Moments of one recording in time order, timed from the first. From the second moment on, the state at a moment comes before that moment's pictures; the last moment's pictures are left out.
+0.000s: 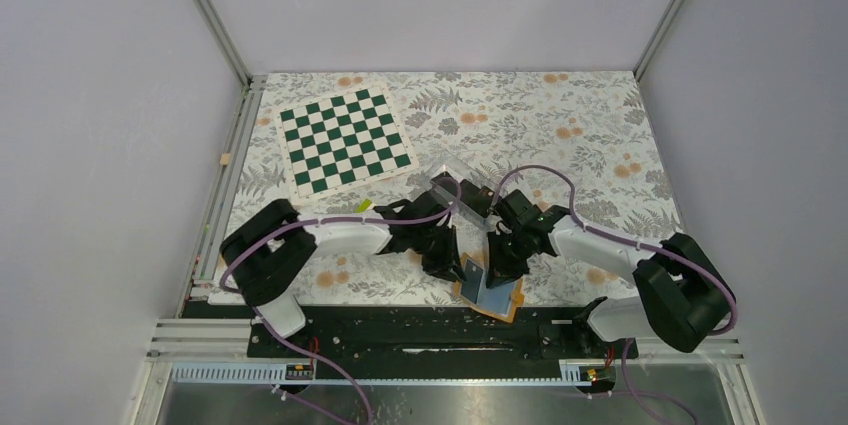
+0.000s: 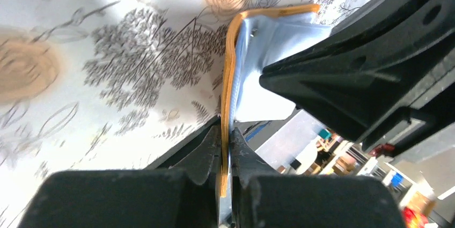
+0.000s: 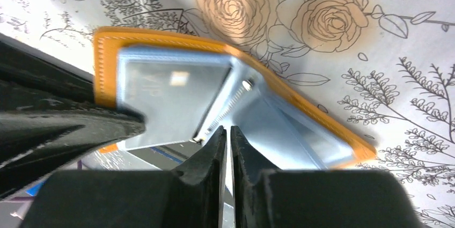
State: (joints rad) left arm -0.94 1.71 0.86 -0.12 0.51 -1.03; right arm 0.67 1.37 0.63 -0.57 -0.36 0.62
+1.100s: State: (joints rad) left arm -1.01 1.80 1.35 -0.96 -0.02 -0.85; right arm 0.67 1.52 0.71 -0.46 -0.41 0.62
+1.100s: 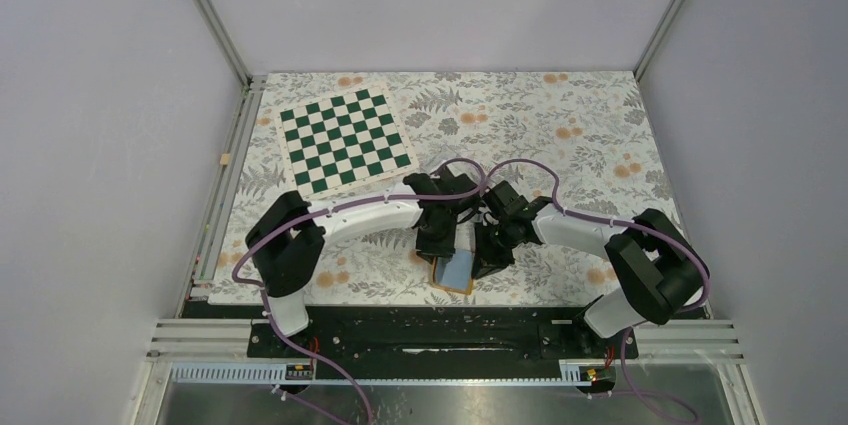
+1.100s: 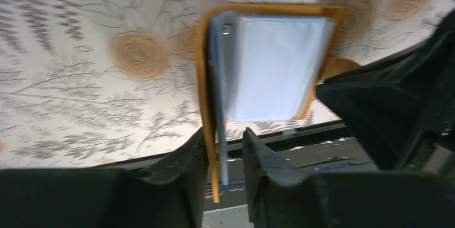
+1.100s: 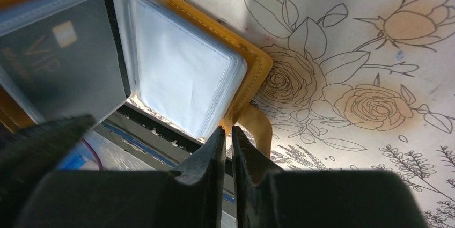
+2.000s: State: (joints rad) left arm -1.01 1.74 1.22 -0.63 0.31 -0.92; right arm 0.67 1.41 0.70 -0.55 -0.36 0.65
